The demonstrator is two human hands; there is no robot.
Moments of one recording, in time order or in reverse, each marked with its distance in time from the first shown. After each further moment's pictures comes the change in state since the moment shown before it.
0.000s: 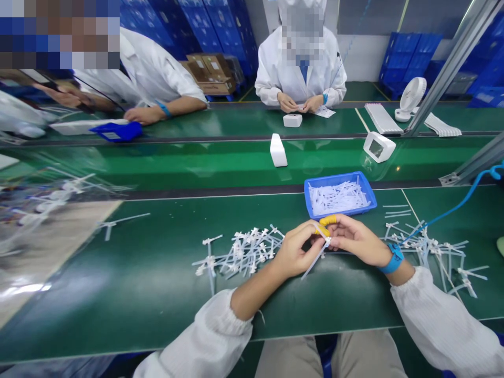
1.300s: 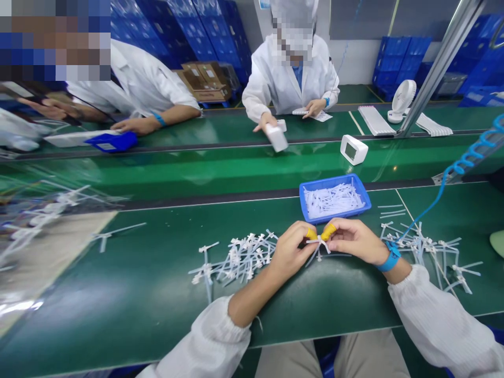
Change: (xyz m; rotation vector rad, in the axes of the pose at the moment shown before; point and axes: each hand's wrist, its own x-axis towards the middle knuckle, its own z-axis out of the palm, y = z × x) left_hand -0.004 -0.010 -0.002 0.174 0.070 0.051; right_hand 0.000 -0.004 -0.004 -0.031 0.026 -0.059
